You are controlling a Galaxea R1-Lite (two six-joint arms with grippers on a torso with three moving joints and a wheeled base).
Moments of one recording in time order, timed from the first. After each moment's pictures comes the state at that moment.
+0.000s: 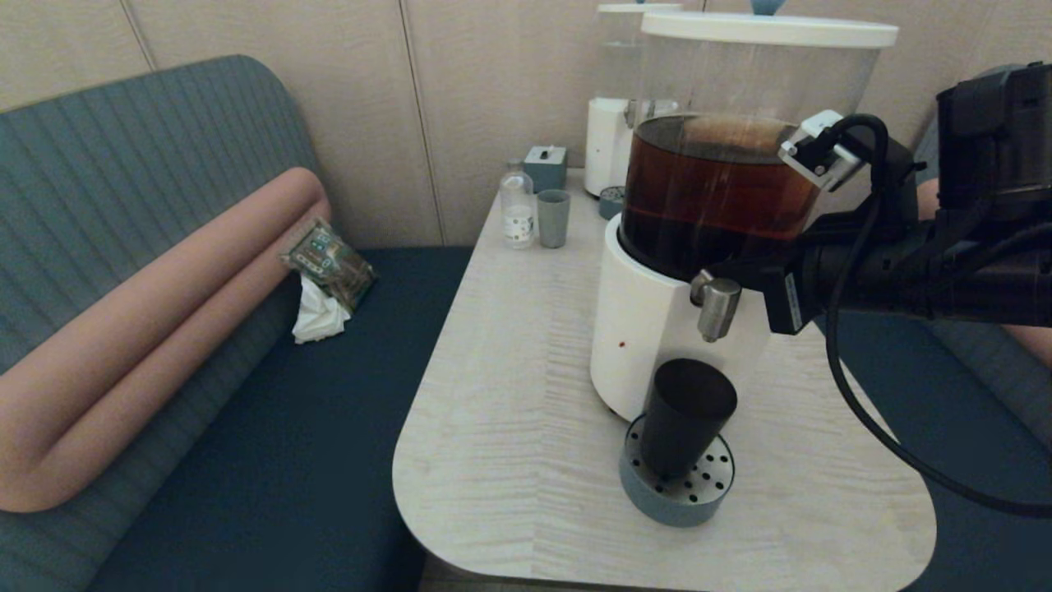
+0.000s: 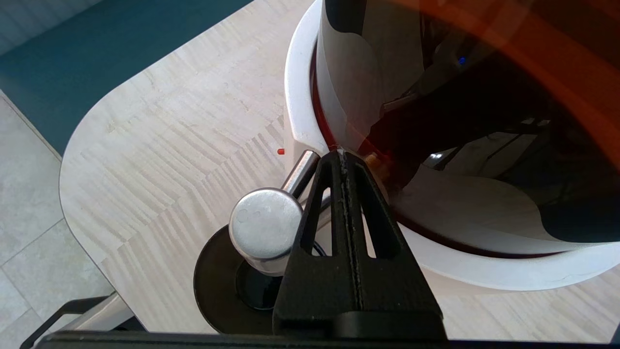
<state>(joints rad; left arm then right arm) 0.01 0.00 0.00 0.00 0.01 -0.01 0.45 1.57 -1.24 0.02 0.15 -0.19</state>
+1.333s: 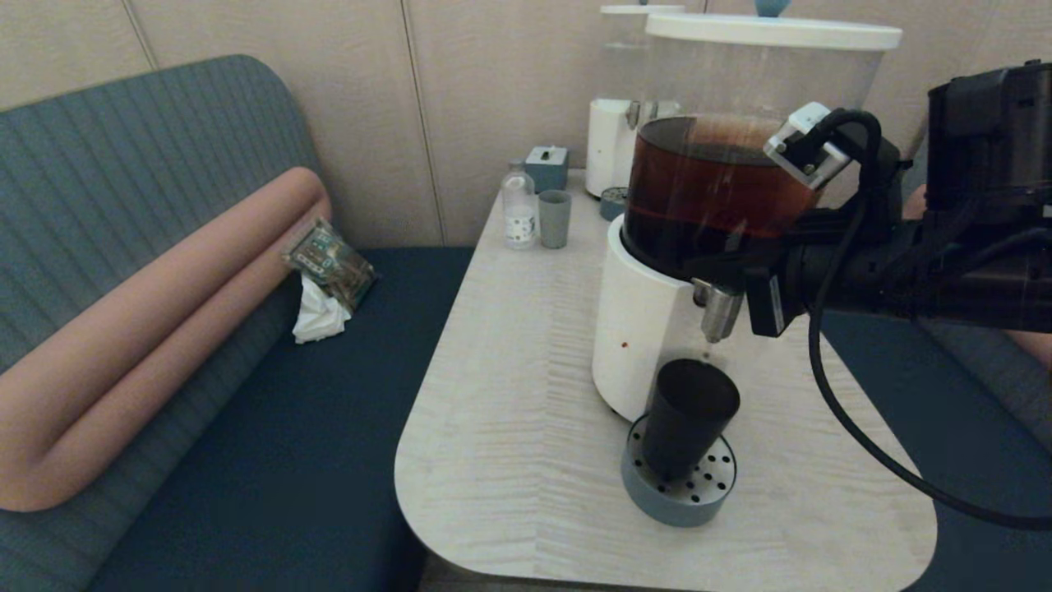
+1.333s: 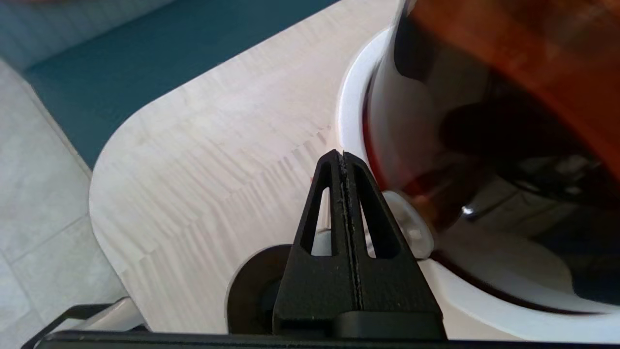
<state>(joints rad) 0.01 0.00 0.00 0.00 0.01 -0.01 0.47 1.57 -1.22 -0.06 0.19 -0.21</state>
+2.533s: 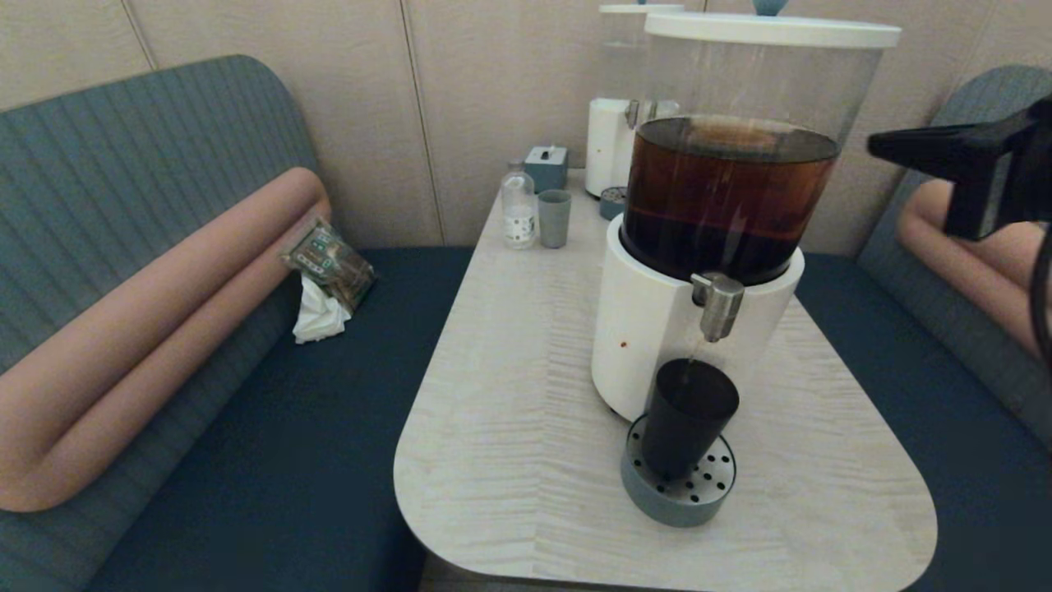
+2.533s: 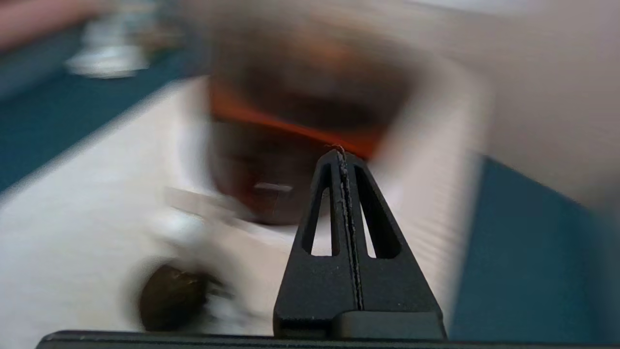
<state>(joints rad) 0.01 0.00 0.00 0.00 0.01 -0.01 0.40 1.29 -1.22 -0.03 -0.11 -0.23</state>
